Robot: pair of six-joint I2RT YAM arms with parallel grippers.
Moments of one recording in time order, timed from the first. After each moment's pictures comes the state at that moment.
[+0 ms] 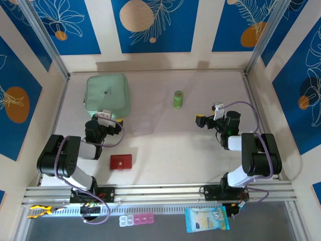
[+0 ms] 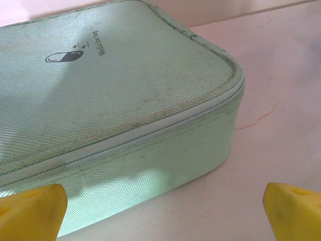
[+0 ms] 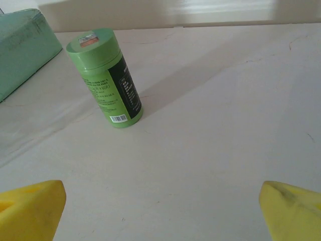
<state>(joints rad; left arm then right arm) -0.09 1.56 0.28 0.98 0.14 0.13 -0.06 1.52 0.39 0.75 -0.52 0.02</state>
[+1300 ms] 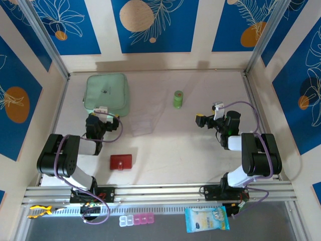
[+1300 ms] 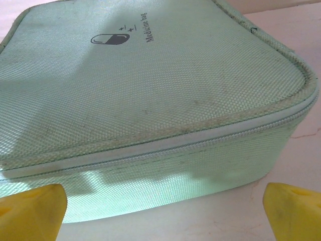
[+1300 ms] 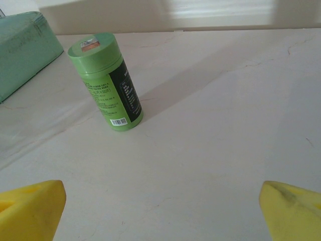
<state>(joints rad) -0.09 1.56 0.36 0.86 -0.02 0.08 -0.06 1.52 0.39 0.76 -0.52 0.02</state>
